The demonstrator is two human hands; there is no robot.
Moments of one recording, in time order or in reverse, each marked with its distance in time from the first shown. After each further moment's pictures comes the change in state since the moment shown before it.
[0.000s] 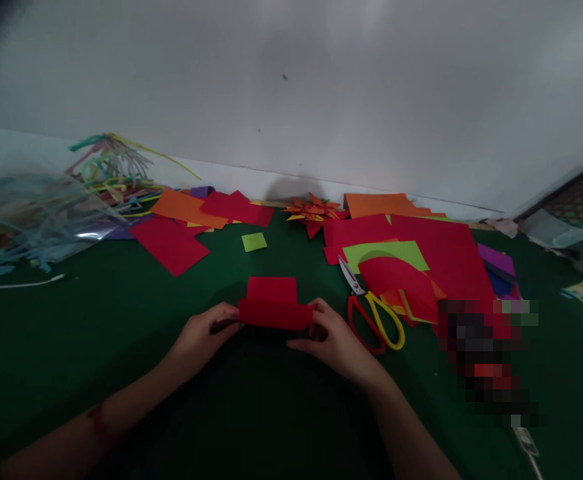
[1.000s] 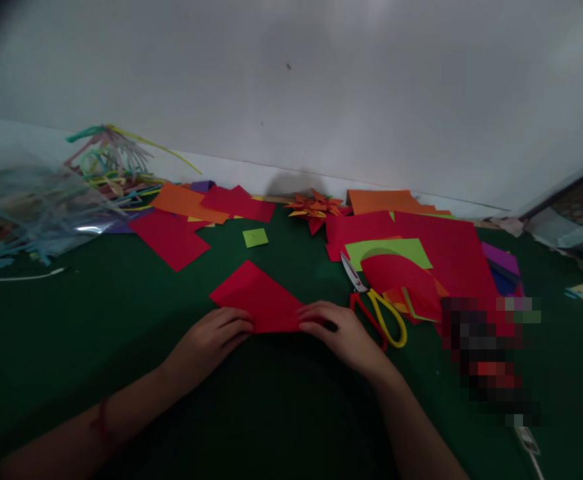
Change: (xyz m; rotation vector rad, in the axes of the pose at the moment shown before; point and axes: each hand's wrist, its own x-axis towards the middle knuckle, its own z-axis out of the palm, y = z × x) left_hand -0.007 -0.003 0.005 0.622 -0.020 0.487; right_hand 0.005 0.005 -0.011 -0.090 0.019 -0.149
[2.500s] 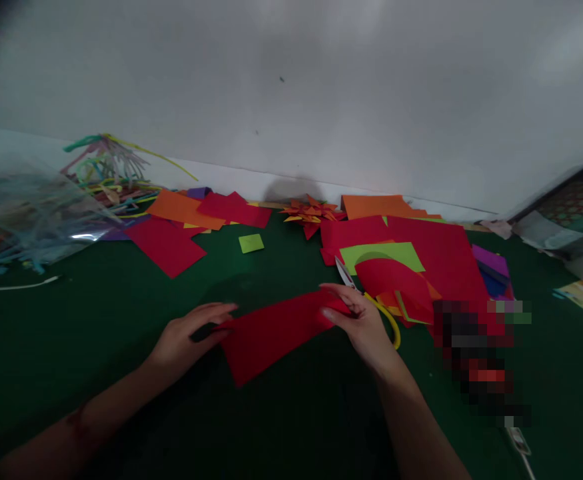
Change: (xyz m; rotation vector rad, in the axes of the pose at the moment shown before) left_hand -0.002 -0.016 -0.018 -0.123 0.193 -0.064; right_hand -0.005 0.018 -0.016 0.401 0.364 0.053
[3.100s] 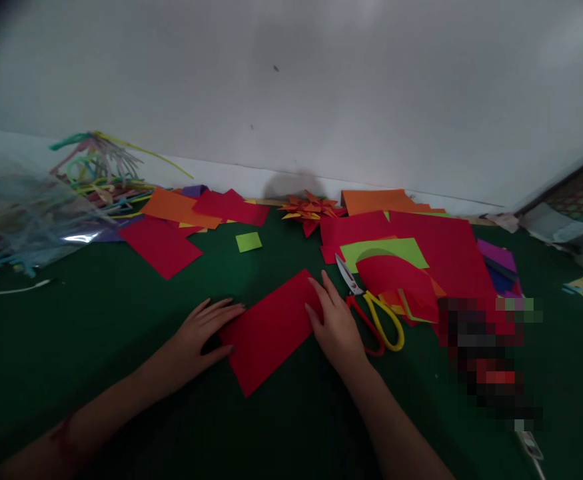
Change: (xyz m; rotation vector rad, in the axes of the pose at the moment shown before) left_hand 0.000 -0.006 0.007 0.152 -0.349 -0.067; right_hand 0.005 0.021 0.032 -0.796 0.020 -0.061
